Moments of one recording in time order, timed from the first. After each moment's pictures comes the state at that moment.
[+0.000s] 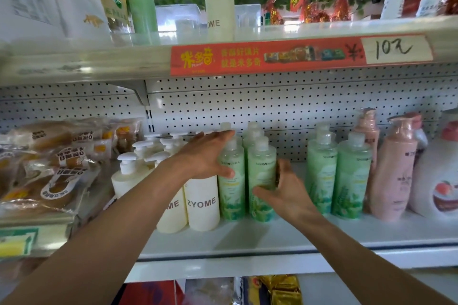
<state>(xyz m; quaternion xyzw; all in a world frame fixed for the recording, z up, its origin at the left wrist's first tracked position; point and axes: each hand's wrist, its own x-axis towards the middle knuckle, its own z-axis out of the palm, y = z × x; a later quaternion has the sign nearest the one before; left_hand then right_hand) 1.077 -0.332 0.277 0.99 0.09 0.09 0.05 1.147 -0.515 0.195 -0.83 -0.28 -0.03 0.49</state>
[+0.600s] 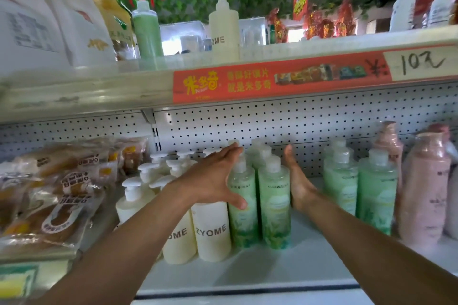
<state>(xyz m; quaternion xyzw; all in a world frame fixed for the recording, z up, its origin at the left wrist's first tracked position) 1.084 -0.320 0.277 1.00 0.02 0.07 0.05 1.213 -0.482 0.219 -0.63 -0.23 0.27 0.69</state>
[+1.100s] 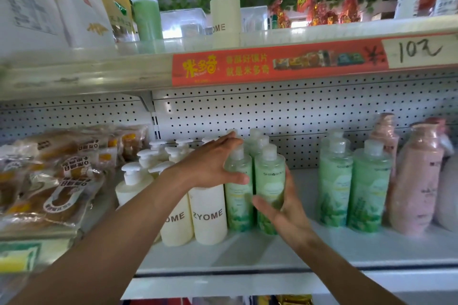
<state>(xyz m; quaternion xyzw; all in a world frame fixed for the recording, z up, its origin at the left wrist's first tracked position) 1.084 -0.321 0.277 0.99 0.03 0.09 0.07 1.149 -0.499 0.158 -0.61 -0.36 0.07 0.71</state>
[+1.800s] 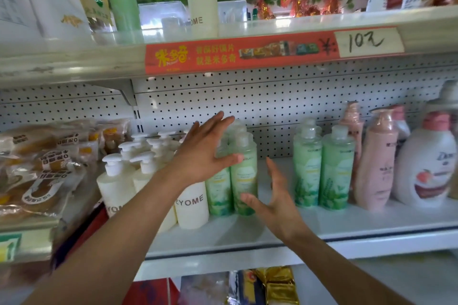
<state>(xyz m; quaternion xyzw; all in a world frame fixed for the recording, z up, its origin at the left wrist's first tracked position) 1.079 -0.355 0.266 0.97 0.01 0.22 0.08 1.140 -0.529 0.149 -0.77 -0.32 -0.01 0.56</state>
